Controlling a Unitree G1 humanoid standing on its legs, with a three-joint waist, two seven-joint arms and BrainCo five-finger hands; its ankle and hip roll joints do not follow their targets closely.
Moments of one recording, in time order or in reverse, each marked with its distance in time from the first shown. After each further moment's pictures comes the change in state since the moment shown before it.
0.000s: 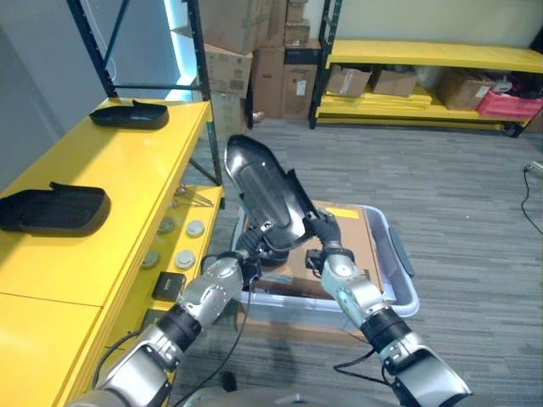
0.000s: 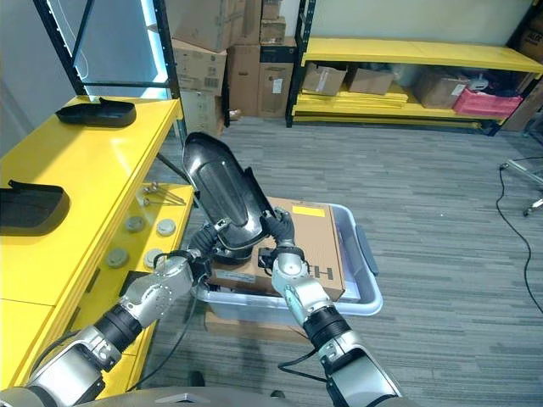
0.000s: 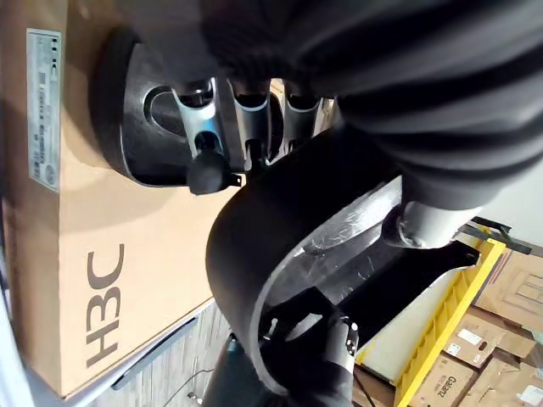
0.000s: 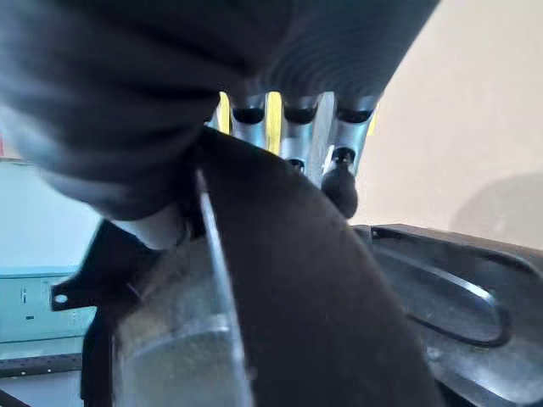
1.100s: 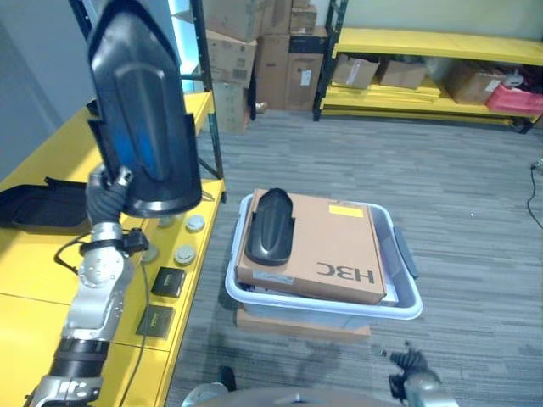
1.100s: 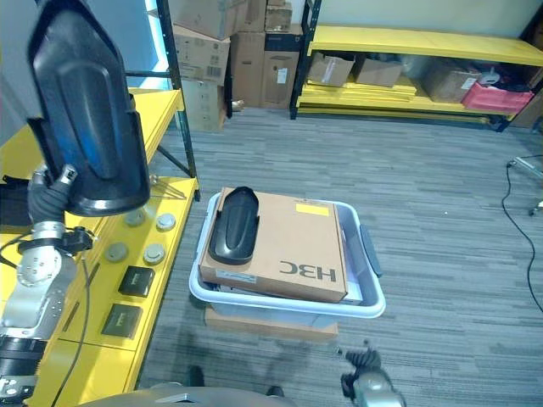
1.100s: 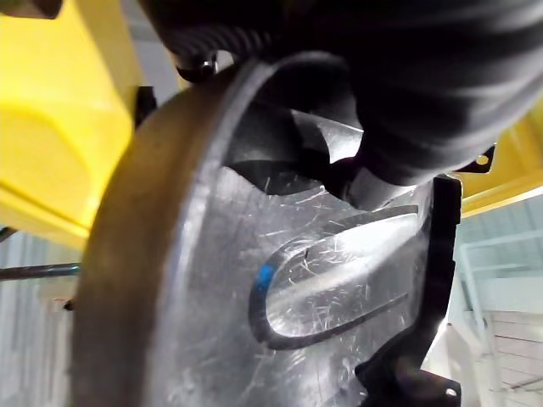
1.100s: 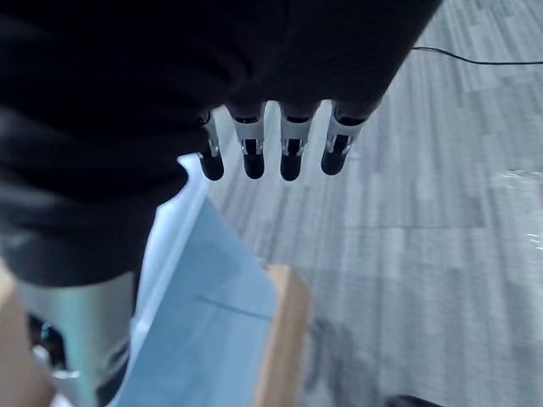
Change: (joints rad) left arm 0.291 0.316 0.658 -0.475 0.398 -0.301 0.103; right arm 0.503 -0.089 -0.323 0.433 -0.370 0.130 0.187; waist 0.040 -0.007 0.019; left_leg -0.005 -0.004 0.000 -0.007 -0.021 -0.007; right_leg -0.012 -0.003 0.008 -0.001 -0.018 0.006
